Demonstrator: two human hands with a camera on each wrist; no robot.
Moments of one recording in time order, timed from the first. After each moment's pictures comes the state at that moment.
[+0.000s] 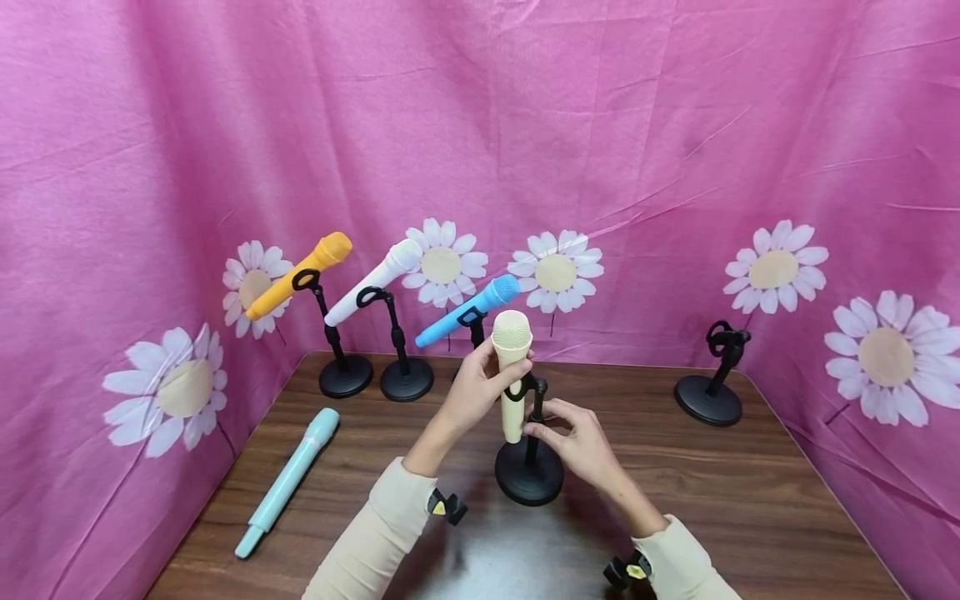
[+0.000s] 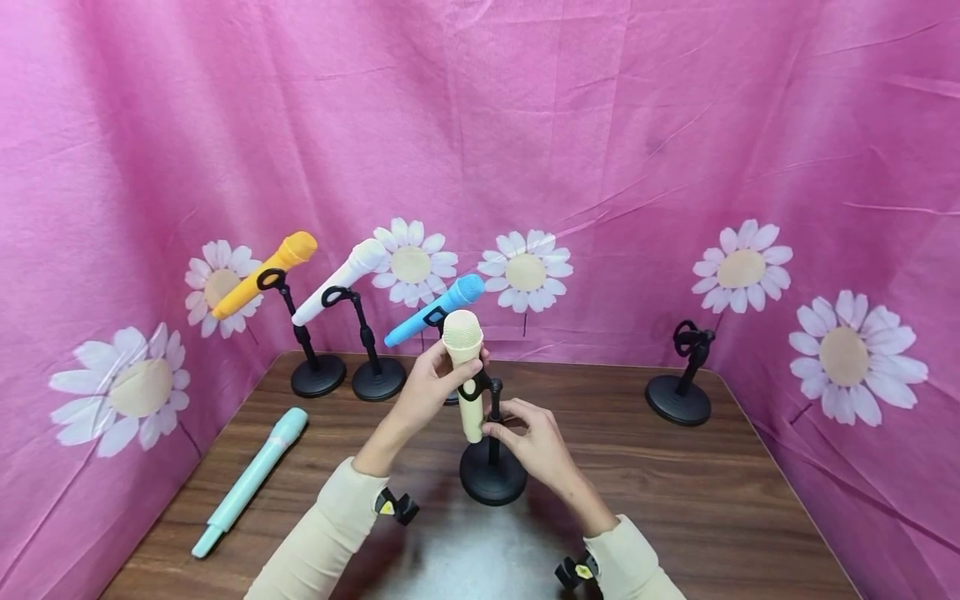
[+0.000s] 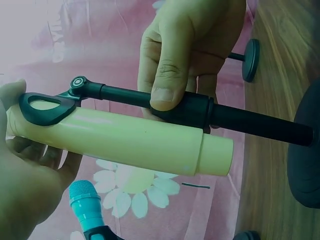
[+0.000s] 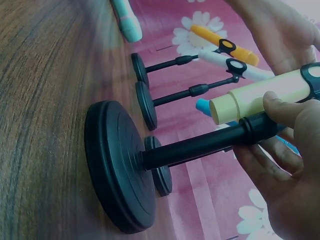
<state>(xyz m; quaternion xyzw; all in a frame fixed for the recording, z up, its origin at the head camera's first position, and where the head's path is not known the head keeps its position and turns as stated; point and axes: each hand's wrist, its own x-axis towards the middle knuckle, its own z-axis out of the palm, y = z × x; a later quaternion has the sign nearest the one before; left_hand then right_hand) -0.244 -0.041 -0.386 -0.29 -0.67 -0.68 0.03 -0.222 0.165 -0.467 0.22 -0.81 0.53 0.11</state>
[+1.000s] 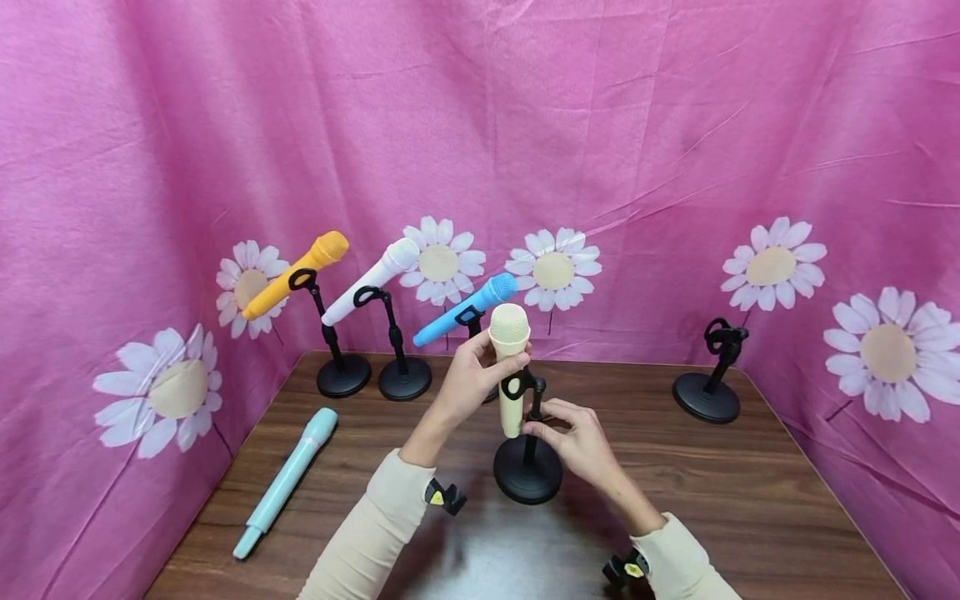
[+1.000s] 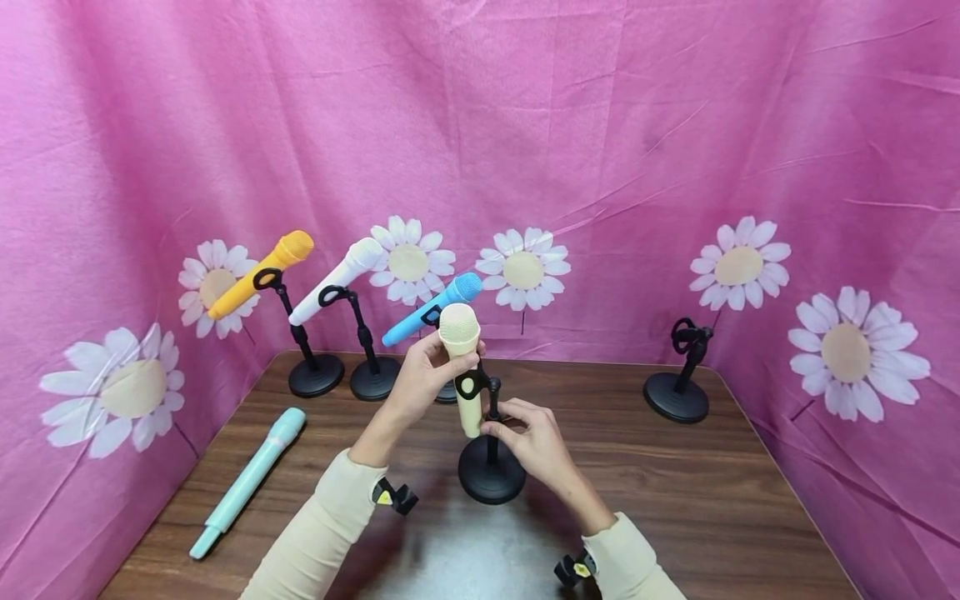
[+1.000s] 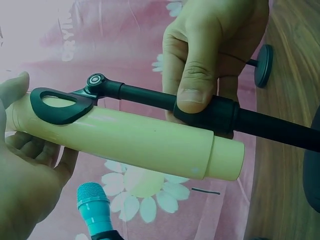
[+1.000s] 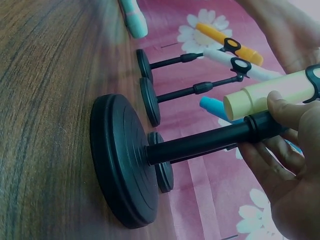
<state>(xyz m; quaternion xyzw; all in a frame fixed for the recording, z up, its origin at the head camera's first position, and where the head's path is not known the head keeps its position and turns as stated) -0.251 -0.043 -0.375 -0.30 -0.67 -0.68 0.05 -0.222 0.165 -0.471 0.26 -0.80 0.51 0.16</state>
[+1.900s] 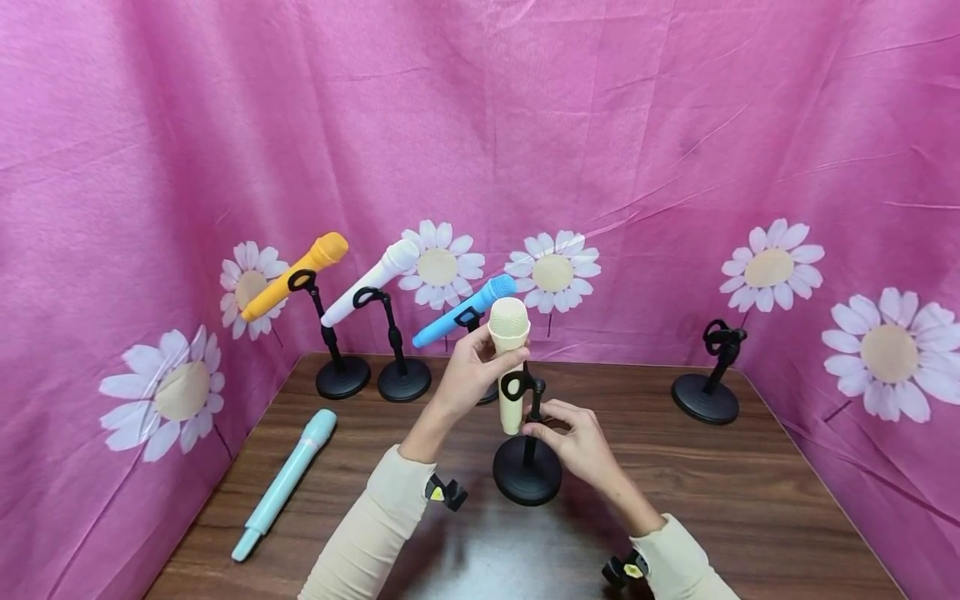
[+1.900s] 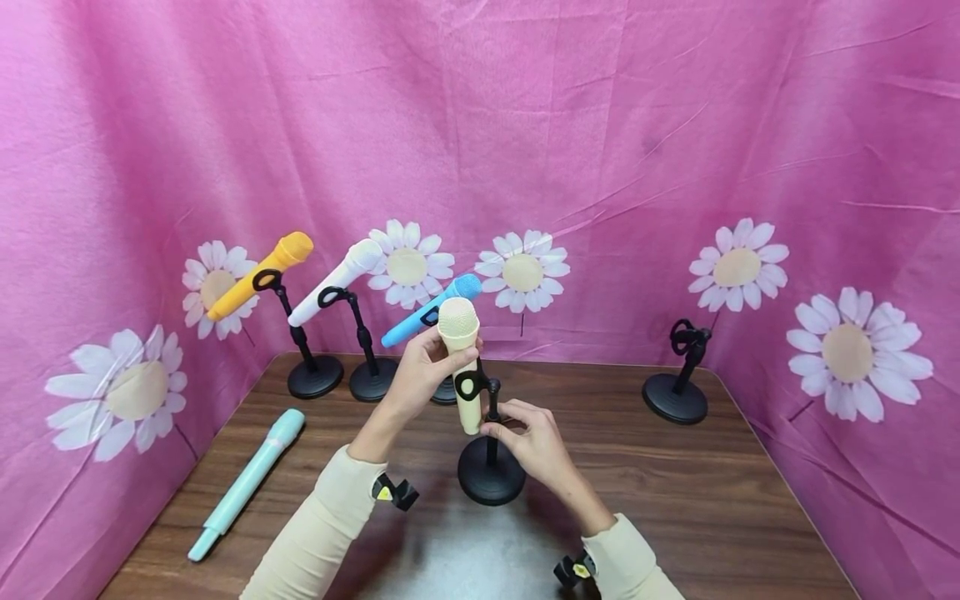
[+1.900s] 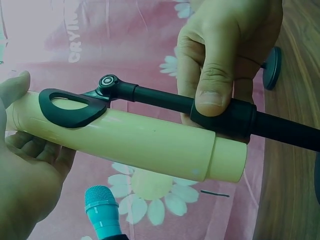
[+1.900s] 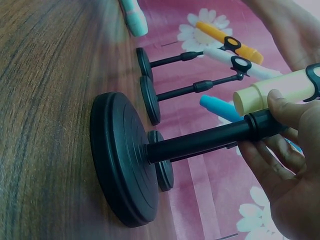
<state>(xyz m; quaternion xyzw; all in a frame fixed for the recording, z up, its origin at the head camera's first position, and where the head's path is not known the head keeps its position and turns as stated) -0.250 -0.043 -0.366 -0.29 -0.67 -0.68 0.06 -0.223 0.165 -0.473 0.26 -0.80 0.51 0.17</state>
